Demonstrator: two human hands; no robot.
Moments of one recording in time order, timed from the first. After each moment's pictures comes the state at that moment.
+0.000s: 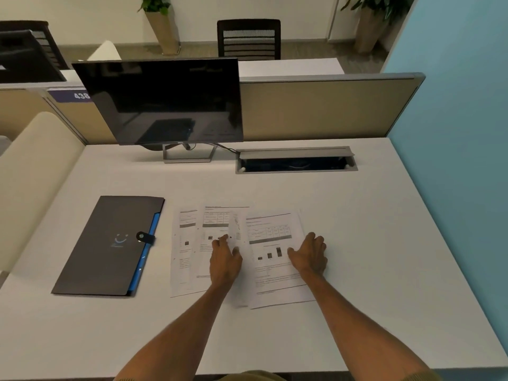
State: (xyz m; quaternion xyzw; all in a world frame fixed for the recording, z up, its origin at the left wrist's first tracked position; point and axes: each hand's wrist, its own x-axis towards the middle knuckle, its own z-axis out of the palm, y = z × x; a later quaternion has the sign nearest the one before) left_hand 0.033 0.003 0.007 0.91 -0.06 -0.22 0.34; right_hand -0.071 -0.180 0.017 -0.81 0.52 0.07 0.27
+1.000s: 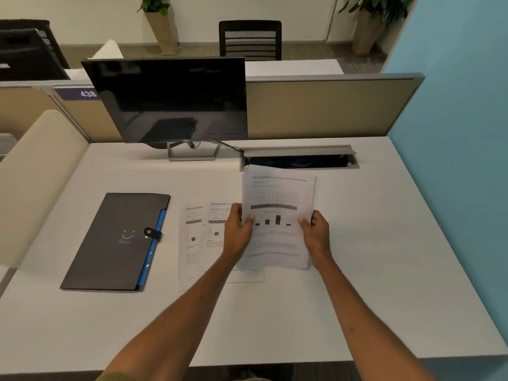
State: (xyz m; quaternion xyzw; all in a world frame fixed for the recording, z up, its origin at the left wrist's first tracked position) left_hand 0.058 -0.019 0.062 0.78 -0.12 -0.21 0.58; right_hand -0.061 -0.184 0.048 -0.65 0.43 -0.21 0.59
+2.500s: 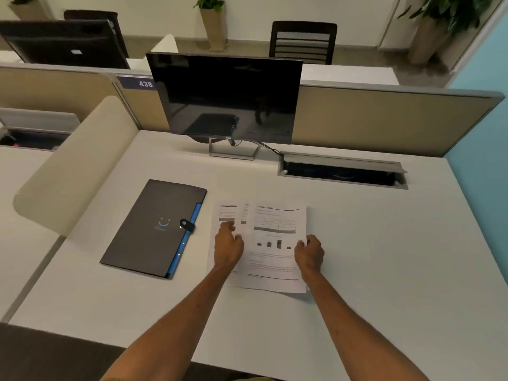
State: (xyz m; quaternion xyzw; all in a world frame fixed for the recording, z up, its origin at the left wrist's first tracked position) left_hand 0.103 0.070 0.025 0.88 0.01 -0.20 0.43; right_hand 0.006 -0.113 0.006 -0.72 0.52 -0.06 0.46
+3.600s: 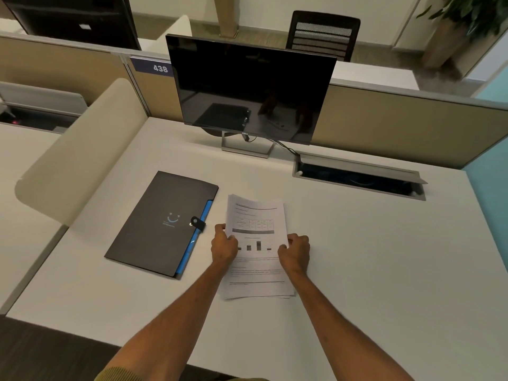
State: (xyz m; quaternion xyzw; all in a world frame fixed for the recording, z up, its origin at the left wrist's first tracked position) left_hand 0.142 0.110 0.004 0.83 0.11 -0.26 0.48; right_hand 0.058 -0.053 0.001 -0.82 0.43 0.00 0.39
